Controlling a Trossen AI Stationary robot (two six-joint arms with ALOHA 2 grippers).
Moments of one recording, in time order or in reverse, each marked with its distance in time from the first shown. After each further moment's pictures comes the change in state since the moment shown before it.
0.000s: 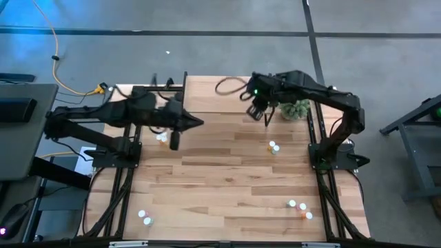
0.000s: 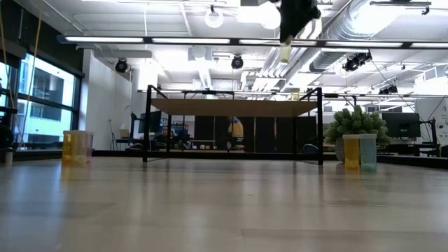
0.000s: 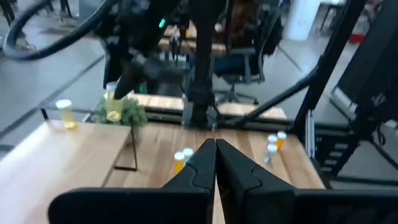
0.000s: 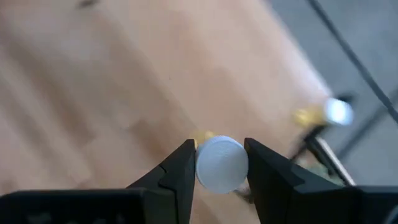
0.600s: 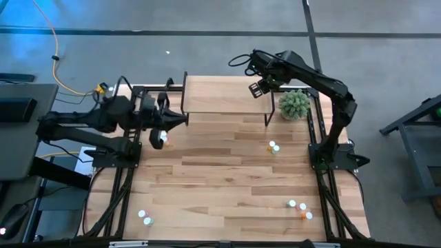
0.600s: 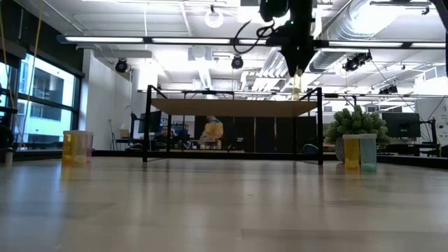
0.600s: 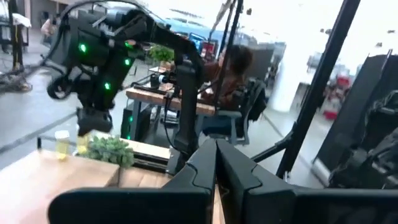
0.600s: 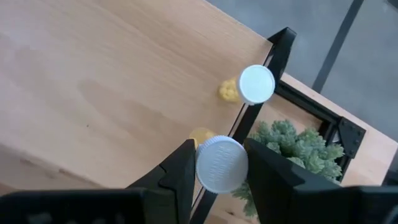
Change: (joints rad) left arm -0.035 -0.235 -0.265 0.313 -0.053 -0.135; right arm -0.299 0.126 -0.001 -0.040 -0.076 0.130
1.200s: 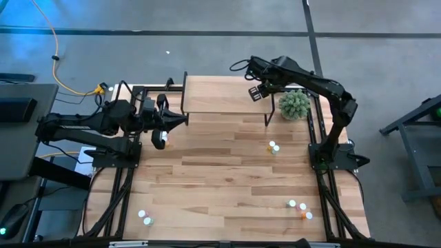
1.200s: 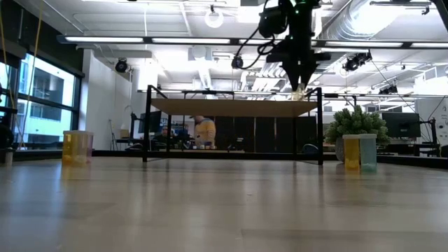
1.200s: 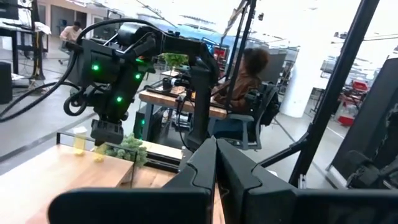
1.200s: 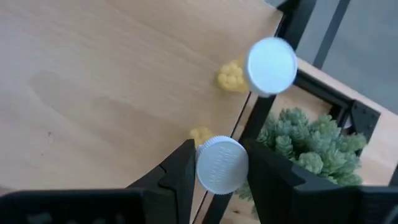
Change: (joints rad) left arm 0.003 -0.032 -0.079 0.054 -0.056 0.016; right arm -0.016 0.000 -0.158 0.107 -0.010 0.052
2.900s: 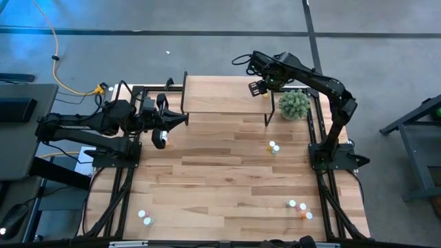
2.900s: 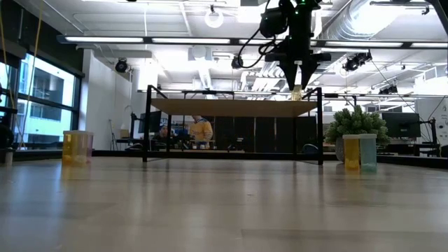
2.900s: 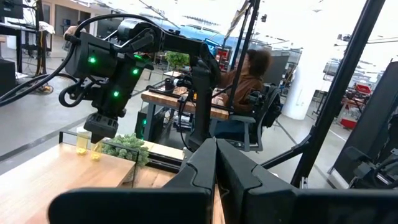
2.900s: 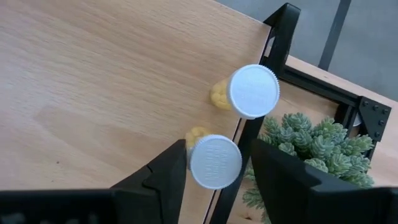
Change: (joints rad) left arm 0.000 0.000 0.001 0.001 -0.014 -0.010; right arm -0.045 0.004 0.043 -0.011 -0.020 0.050
